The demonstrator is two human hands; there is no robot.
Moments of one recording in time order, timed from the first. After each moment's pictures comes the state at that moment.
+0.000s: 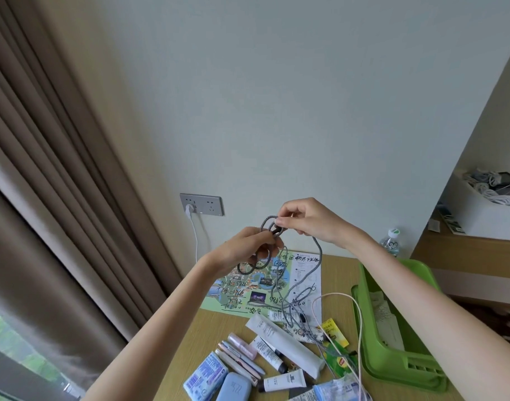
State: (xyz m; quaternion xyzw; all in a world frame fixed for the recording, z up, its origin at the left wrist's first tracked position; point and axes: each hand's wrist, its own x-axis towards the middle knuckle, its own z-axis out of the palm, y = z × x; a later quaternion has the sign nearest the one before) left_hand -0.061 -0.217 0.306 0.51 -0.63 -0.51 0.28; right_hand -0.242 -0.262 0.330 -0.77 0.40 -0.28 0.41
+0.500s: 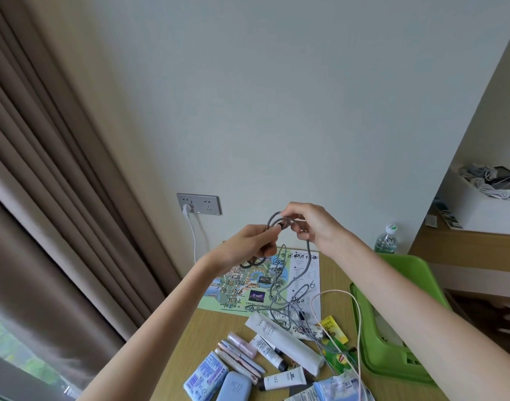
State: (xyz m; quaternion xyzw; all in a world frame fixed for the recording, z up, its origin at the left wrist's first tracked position) left_hand -0.066 -0.214 0.310 0.49 -0.68 -0.48 0.26; right_hand -0.234 -0.266 0.310 -0.49 0.48 -0.41 0.60
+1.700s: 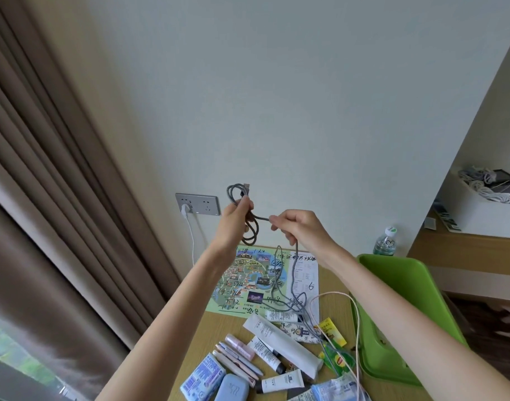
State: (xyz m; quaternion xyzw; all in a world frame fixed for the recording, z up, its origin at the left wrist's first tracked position) left_hand -0.068 -0.240 0.311 0.56 -0.48 -0.41 0.54; right_hand -0.226 -0.254 0.299 -0.65 0.44 -0.40 0.47
